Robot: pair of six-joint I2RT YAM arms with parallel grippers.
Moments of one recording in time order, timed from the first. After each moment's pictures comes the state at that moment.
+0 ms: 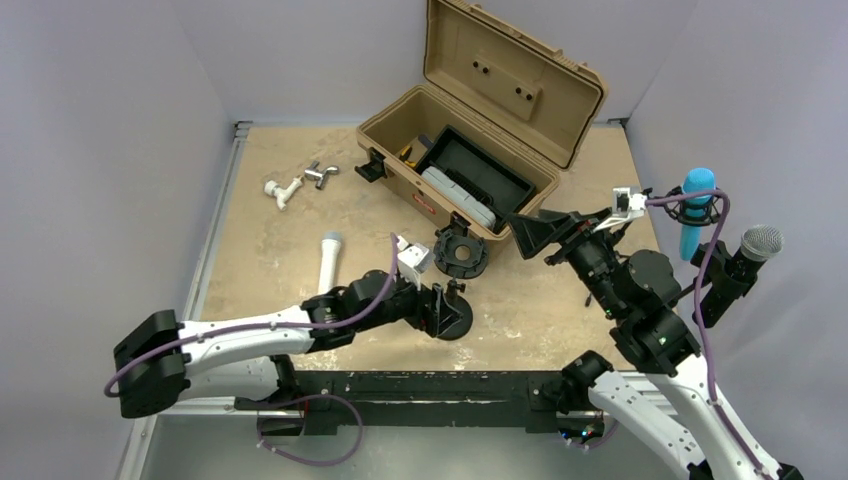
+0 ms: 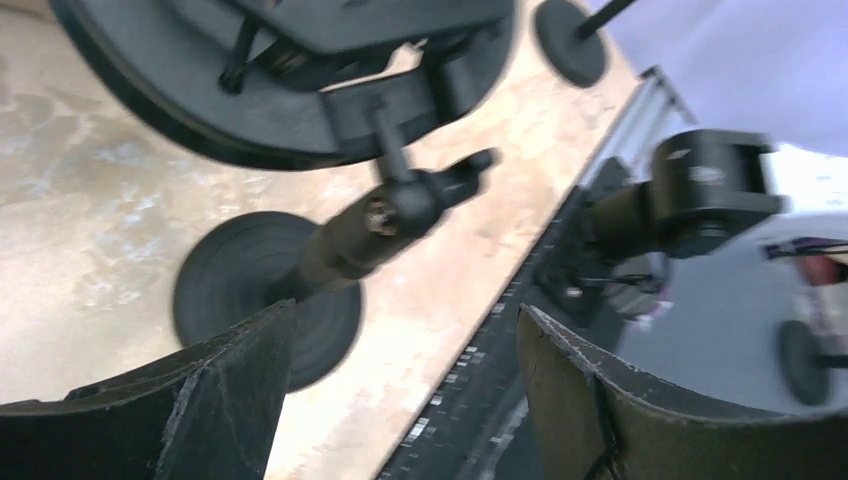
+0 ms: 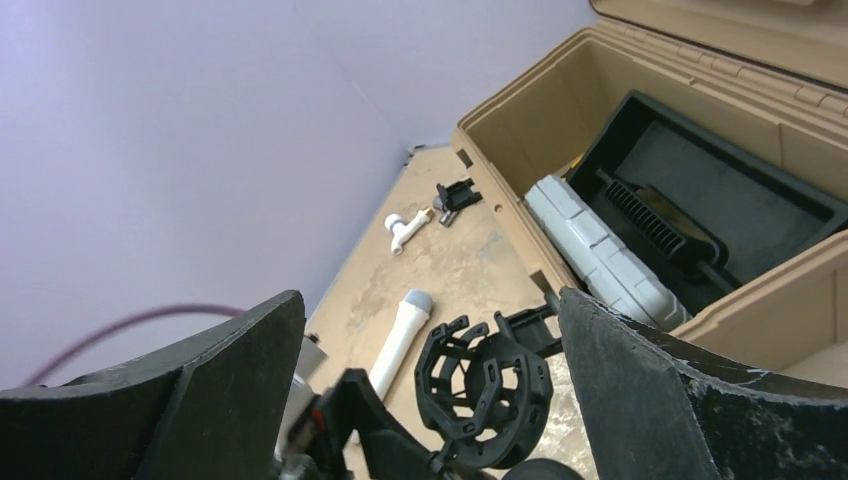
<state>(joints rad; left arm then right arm) -1.12 1.08 0.59 0.16 -0.01 -0.59 0.57 0.53 0.84 -0.22 0.07 0.60</state>
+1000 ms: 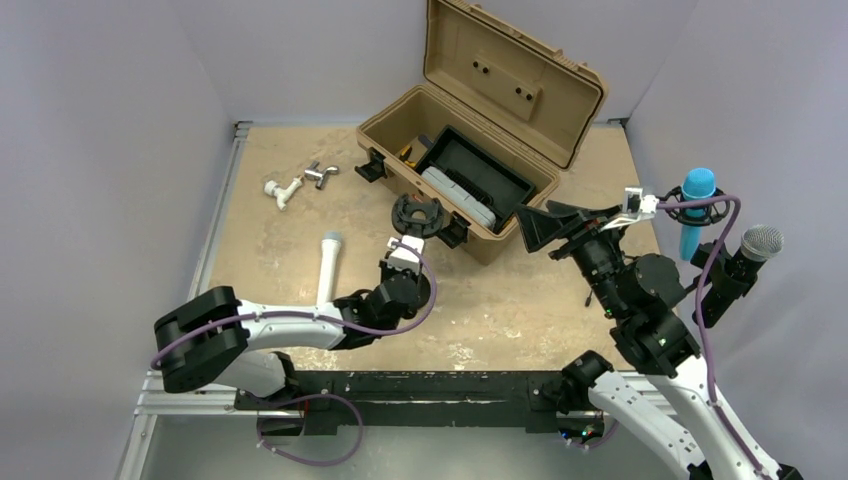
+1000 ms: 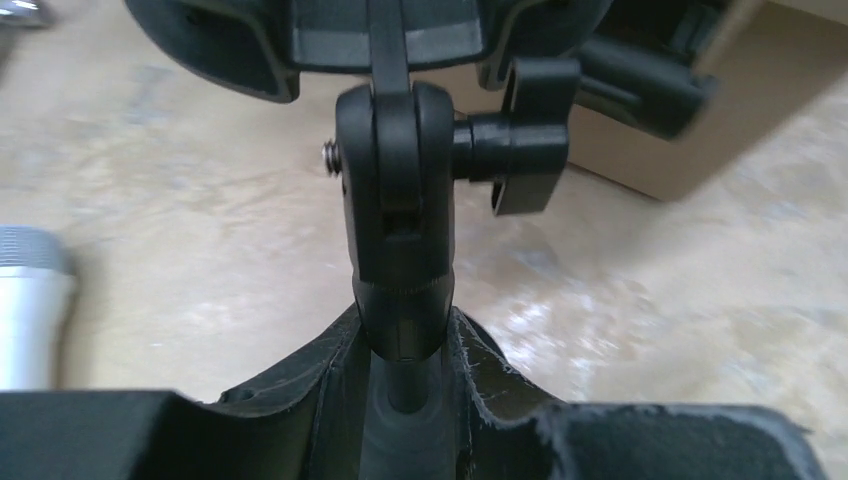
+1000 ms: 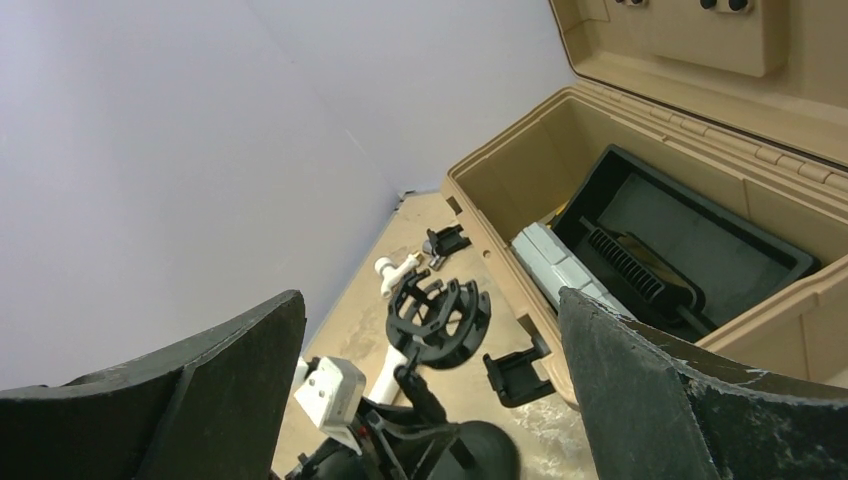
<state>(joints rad) -1.13 1.37 0.54 0.40 -0.77 -0.33 0.57 0.53 0.83 -0.13 0.15 0.56</state>
